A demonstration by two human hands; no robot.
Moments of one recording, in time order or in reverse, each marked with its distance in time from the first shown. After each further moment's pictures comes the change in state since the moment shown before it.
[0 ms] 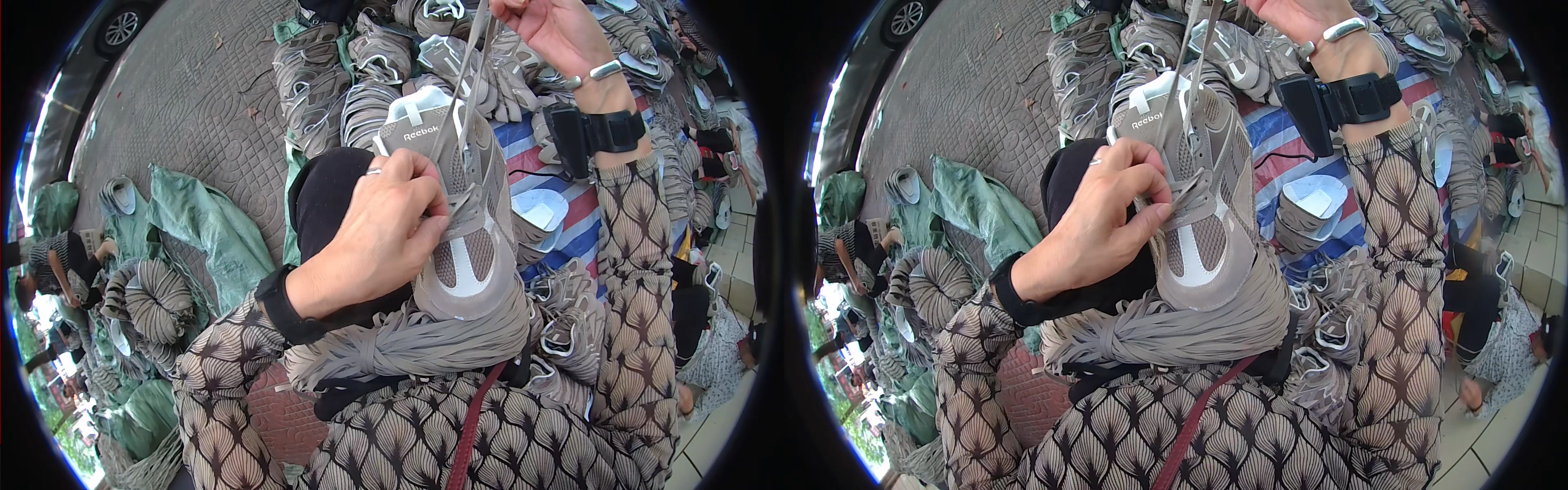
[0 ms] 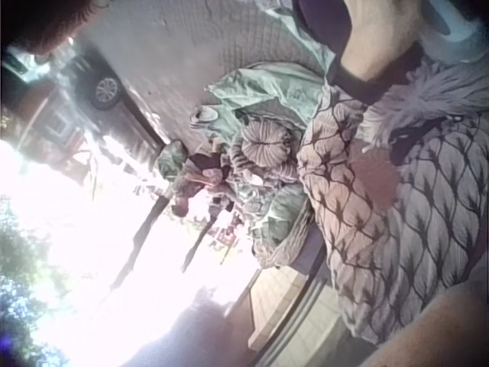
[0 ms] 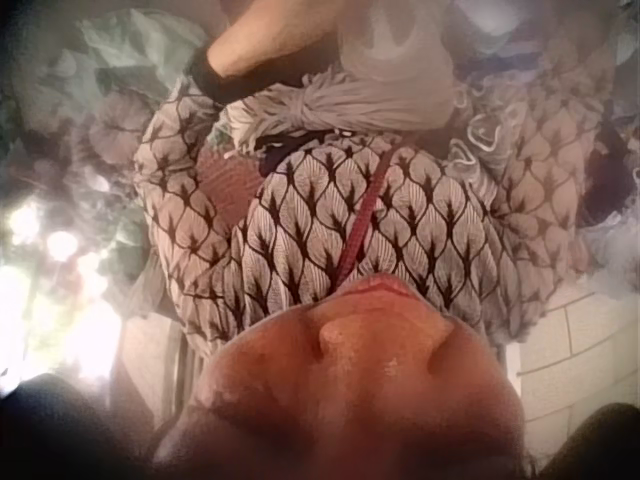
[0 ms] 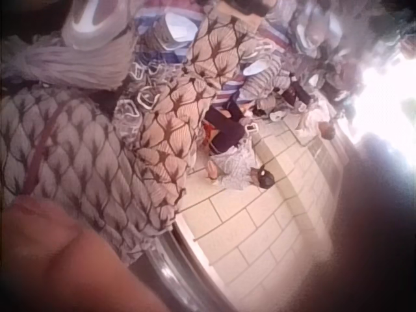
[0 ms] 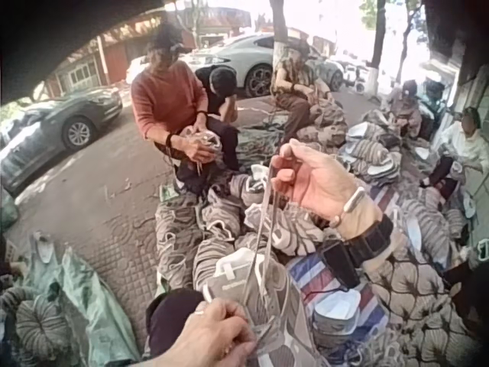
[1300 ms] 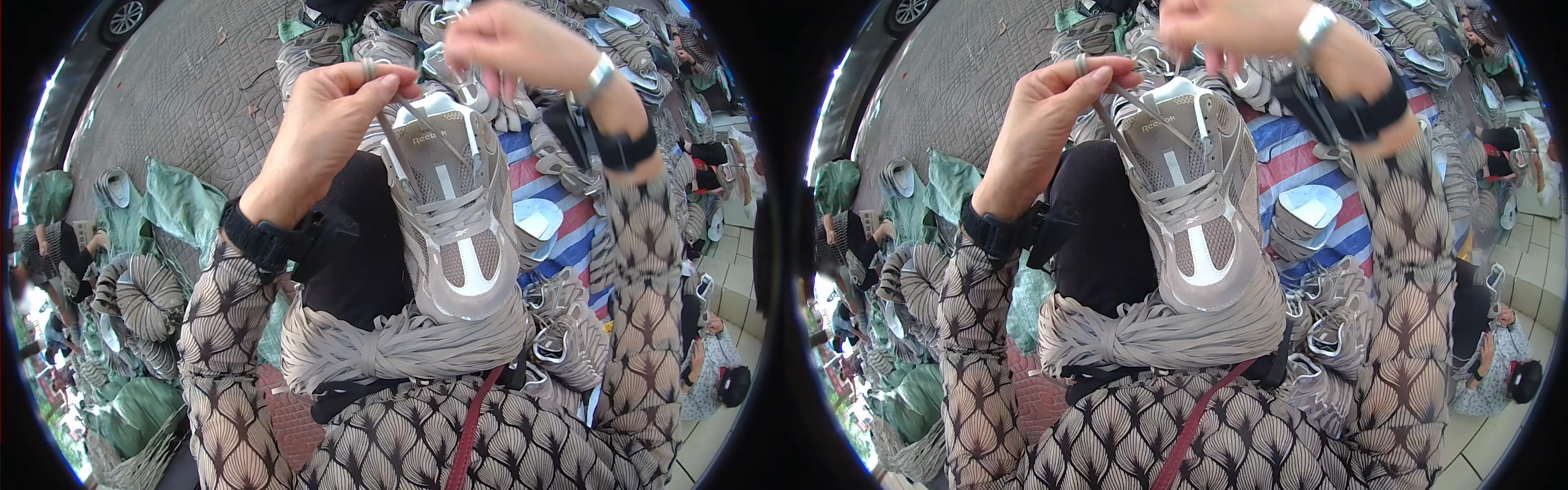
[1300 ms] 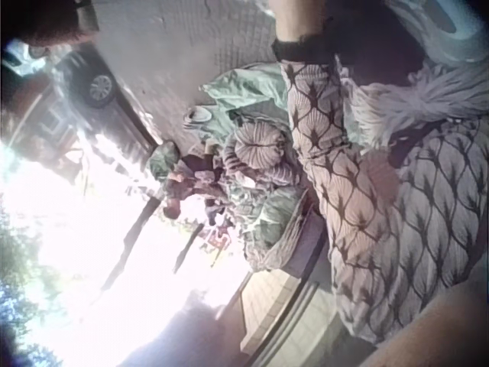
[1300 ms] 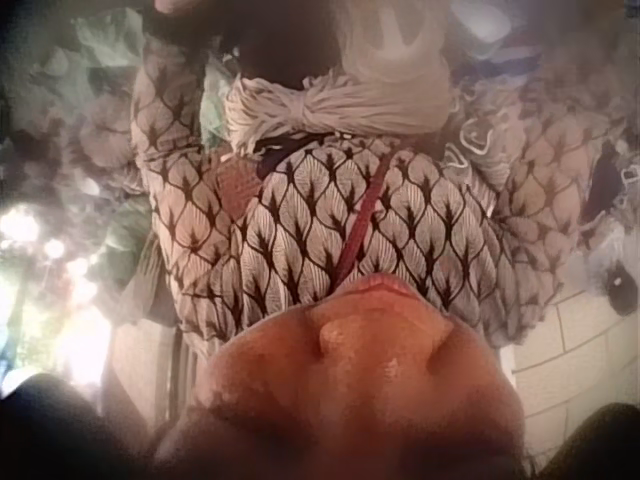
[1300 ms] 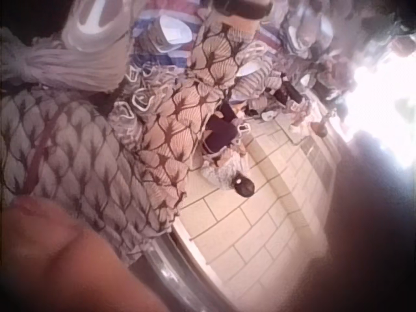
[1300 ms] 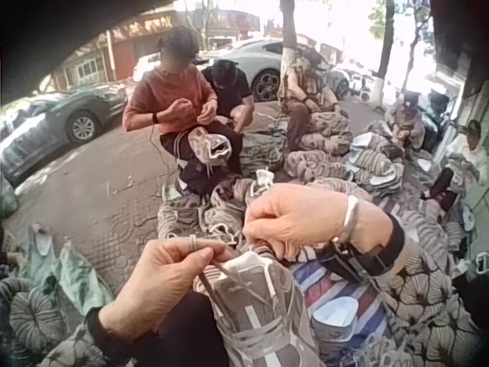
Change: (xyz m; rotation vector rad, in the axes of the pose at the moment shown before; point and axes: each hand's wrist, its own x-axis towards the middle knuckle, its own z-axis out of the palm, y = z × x) left_hand 0.045 -0.028 -0.052 -0.671 0.290 -0.218; right_hand -0.009 0.002 0.071 -1.494 -0.379 0.291
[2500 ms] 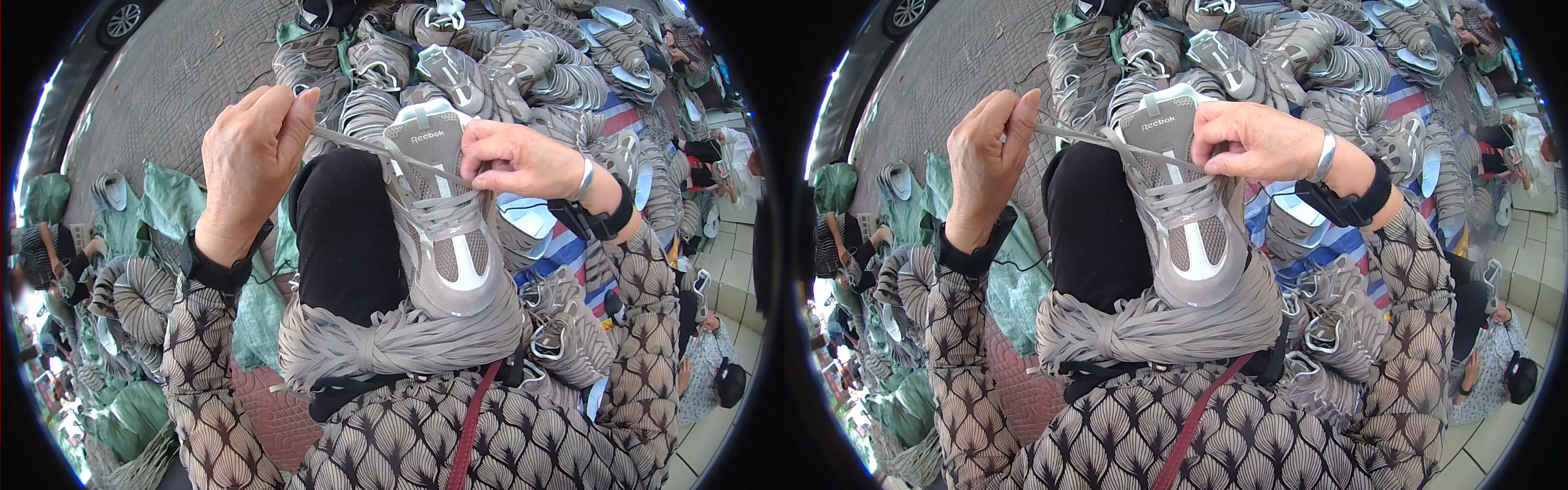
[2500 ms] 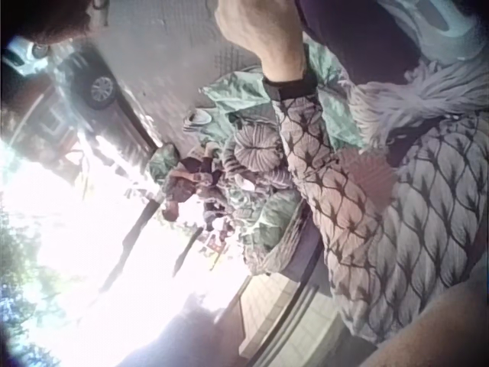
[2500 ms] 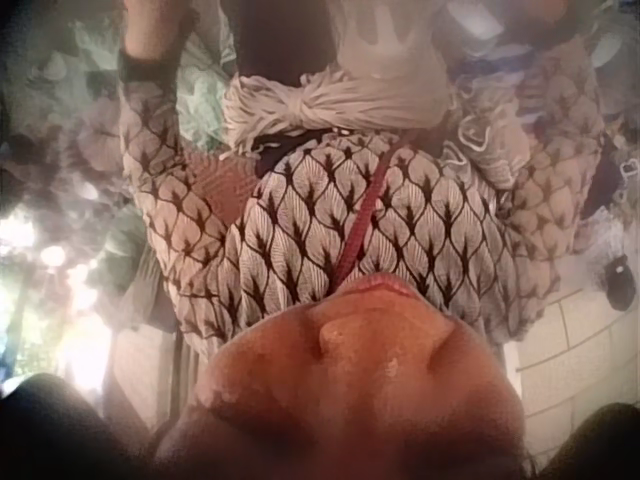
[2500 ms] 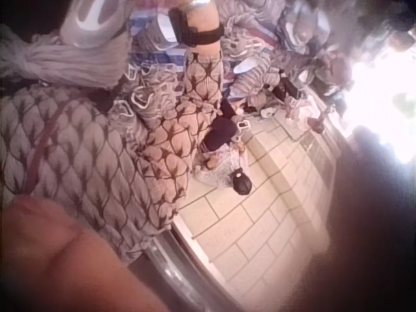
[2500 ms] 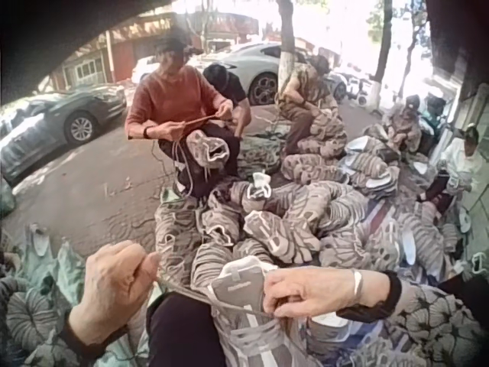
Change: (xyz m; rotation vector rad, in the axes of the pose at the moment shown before) left_hand -0.038 0.016 -0.046 1.255 0.305 0.581; right_hand -0.051 0.045 0.076 0.139 -0.080 -0.401
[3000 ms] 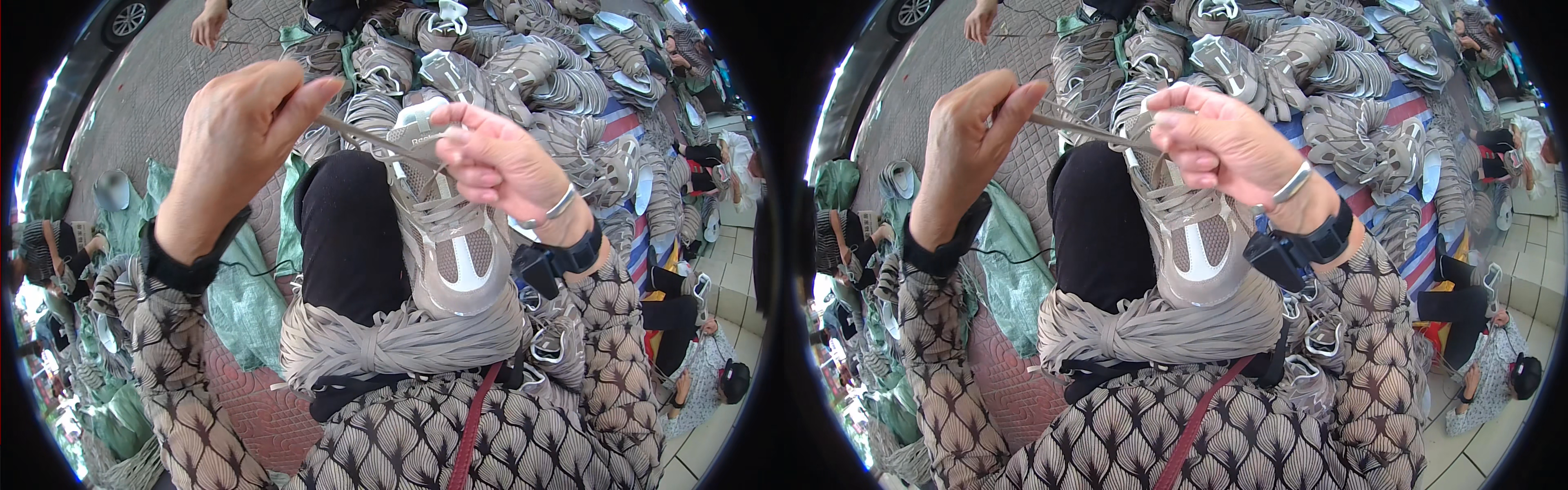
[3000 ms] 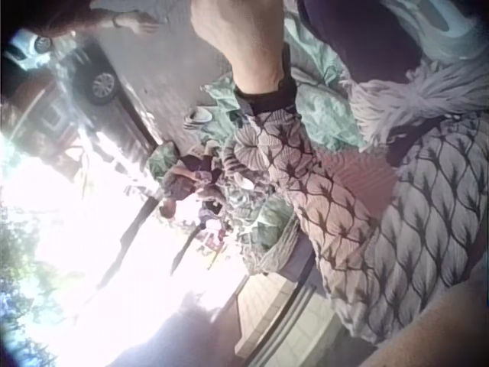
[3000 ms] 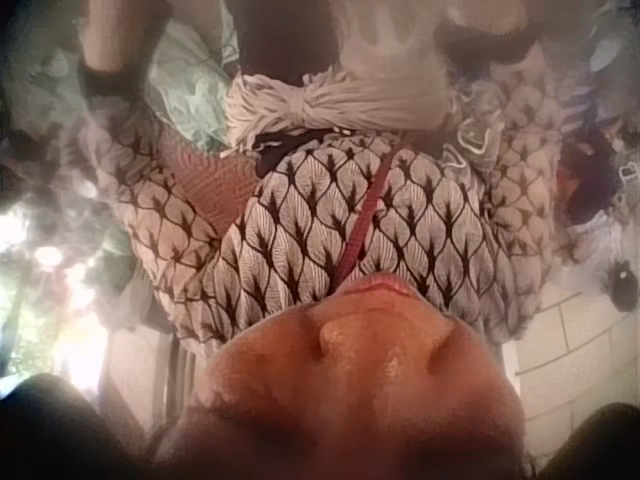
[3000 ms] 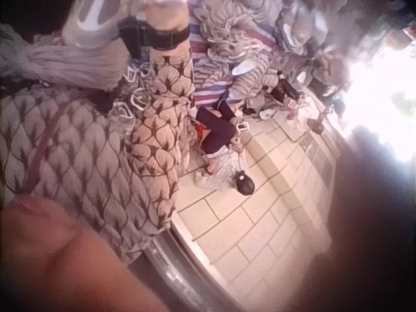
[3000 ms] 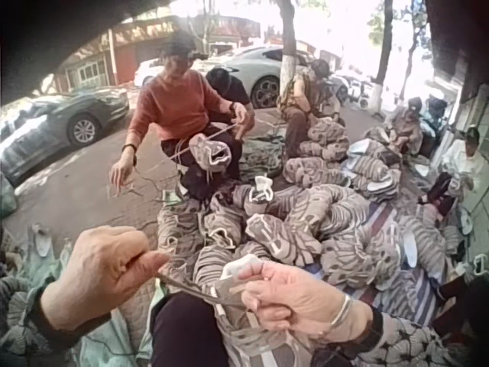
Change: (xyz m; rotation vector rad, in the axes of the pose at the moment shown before) left_hand 0.026 0.003 -0.037 0.009 -0.132 0.119; right_hand 0.026 -0.039 0.032 1.351 0.337 0.284
